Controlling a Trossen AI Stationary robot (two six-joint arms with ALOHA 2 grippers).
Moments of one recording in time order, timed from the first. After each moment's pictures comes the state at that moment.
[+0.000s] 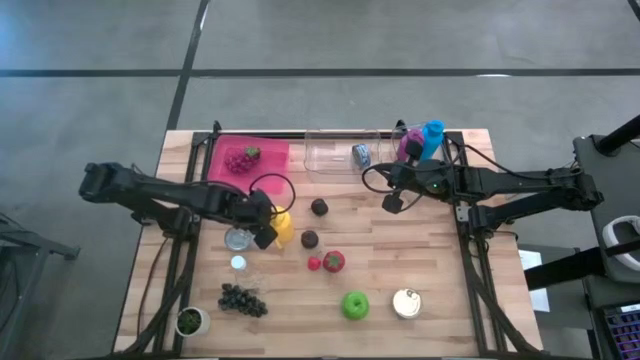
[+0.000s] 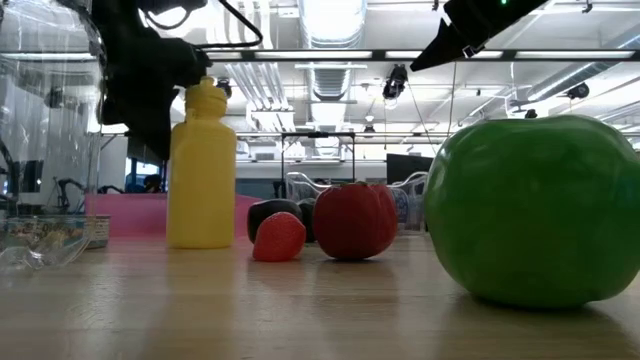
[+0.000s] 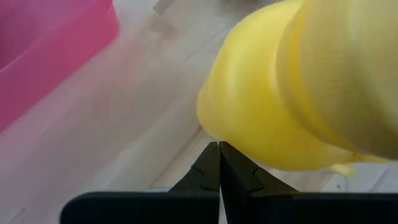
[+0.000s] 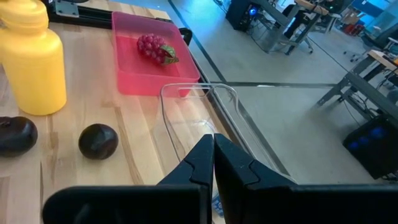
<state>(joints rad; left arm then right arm) -0.10 1.28 0.86 -0.82 -0.21 -0.81 -0.05 1.03 0.83 -0.26 0.49 -0.14</state>
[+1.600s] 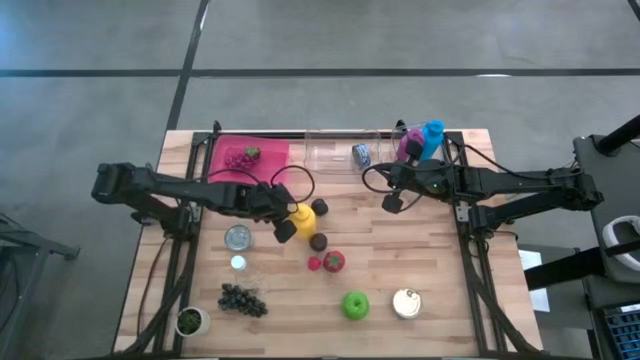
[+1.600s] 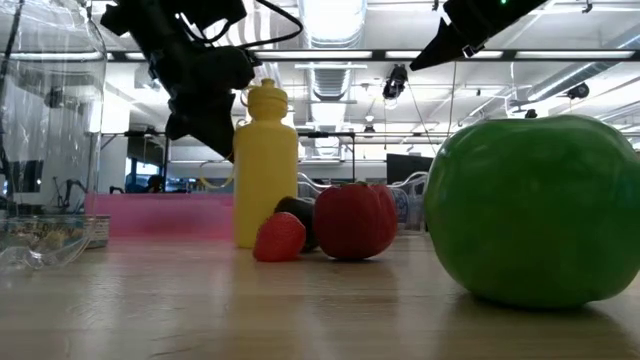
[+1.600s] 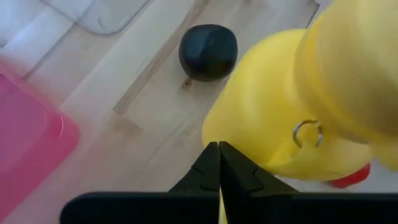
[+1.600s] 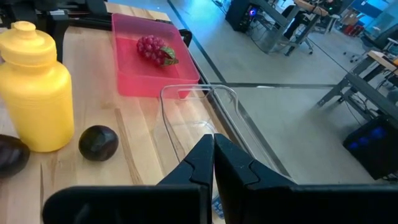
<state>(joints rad) -0.01 1.40 0.87 -0.48 -0.21 -0.54 -0.05 1.03 0.83 -0.25 0.49 -0.14</state>
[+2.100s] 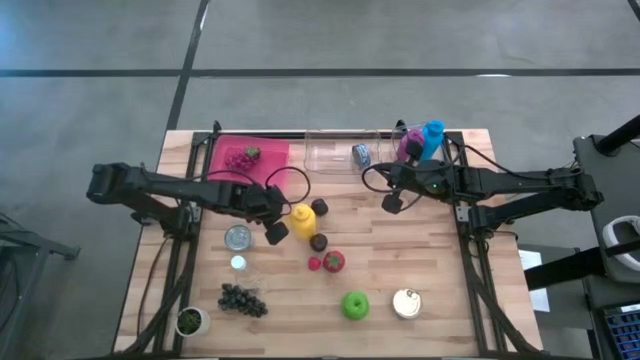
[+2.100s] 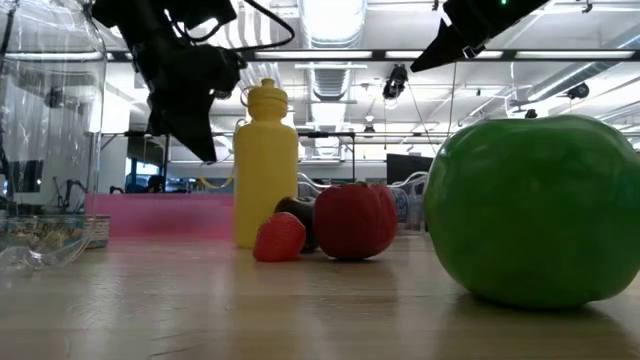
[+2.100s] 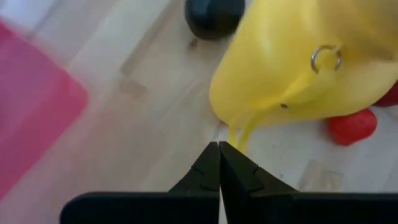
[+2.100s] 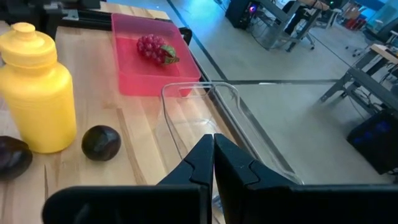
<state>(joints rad) -0.01 1.36 0.88 -0.63 -0.15 -0.55 -0.05 1.03 0.83 -0.26 0.49 -0.11</state>
